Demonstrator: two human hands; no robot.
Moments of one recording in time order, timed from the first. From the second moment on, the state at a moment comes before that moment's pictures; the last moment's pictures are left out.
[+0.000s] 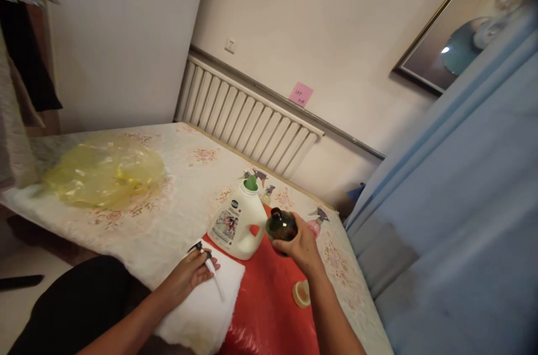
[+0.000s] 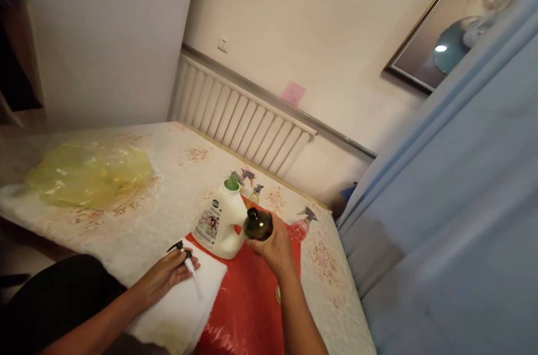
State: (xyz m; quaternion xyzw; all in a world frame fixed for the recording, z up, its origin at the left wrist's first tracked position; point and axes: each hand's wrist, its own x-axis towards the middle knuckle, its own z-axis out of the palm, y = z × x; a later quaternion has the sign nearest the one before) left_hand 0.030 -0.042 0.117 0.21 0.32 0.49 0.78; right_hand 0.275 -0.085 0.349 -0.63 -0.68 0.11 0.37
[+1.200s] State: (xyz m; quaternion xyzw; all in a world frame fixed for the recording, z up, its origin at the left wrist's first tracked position) left_hand 0.022 -0.045 0.103 0.24 0.25 0.49 0.80; right_hand 0.230 0.012 0.420 -0.60 -0.75 -0.27 -0.04
